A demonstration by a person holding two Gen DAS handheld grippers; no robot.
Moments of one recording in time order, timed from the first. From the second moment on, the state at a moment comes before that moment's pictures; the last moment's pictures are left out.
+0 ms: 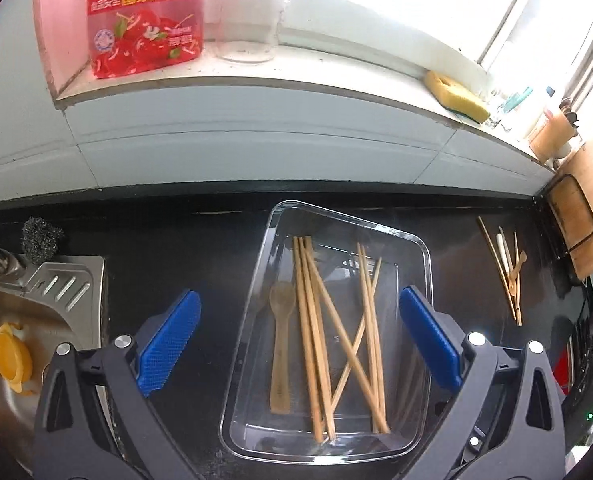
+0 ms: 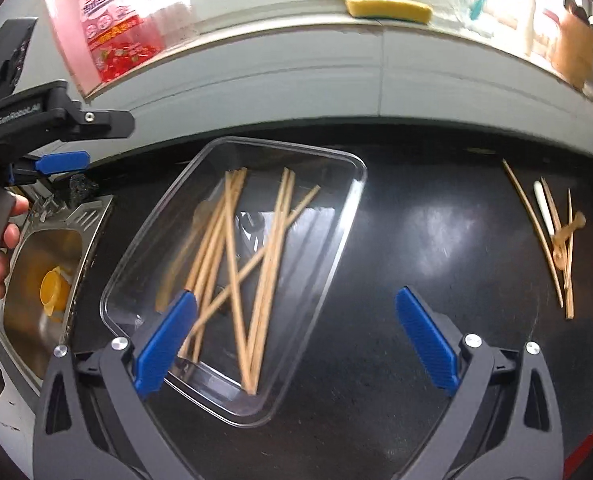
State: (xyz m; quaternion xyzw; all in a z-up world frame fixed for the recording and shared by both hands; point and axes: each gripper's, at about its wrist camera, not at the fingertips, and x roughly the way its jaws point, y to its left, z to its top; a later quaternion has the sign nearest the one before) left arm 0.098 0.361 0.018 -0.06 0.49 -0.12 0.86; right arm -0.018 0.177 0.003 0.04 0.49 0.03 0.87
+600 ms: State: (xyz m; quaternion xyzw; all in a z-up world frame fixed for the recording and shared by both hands) left arm 0.106 0.164 -0.007 -0.01 0.53 -0.21 0.82; right arm -0.049 -0.010 -0.018 0.08 0.53 -0.07 0.84
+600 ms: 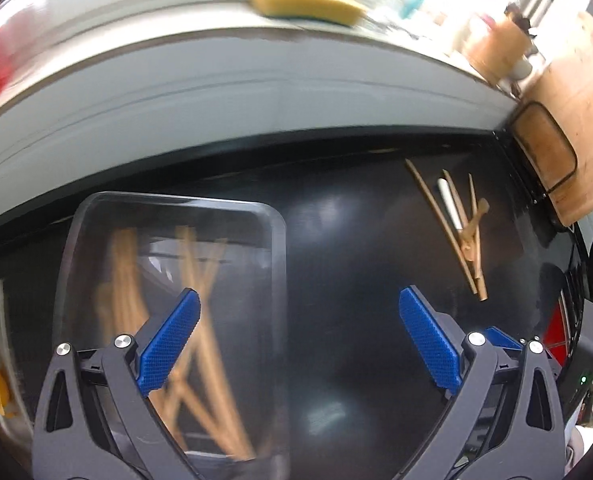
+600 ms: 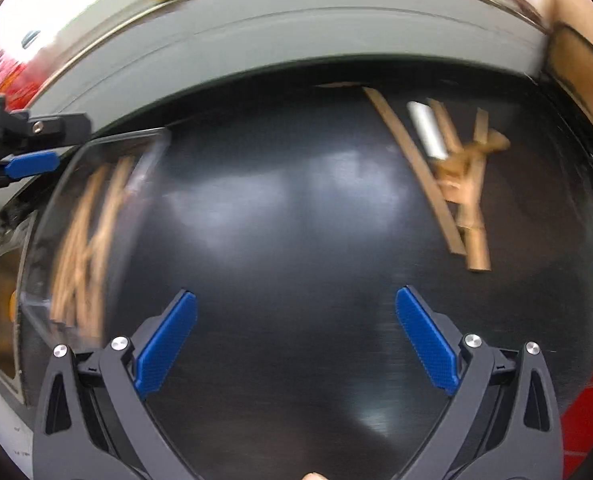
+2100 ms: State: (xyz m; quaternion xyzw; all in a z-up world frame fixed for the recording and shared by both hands) left arm 0.154 -0.072 -0.131 0.05 0.61 -0.05 0.79; right arm 0.023 -0.258 -0.074 0.10 0.53 -0.13 0.83
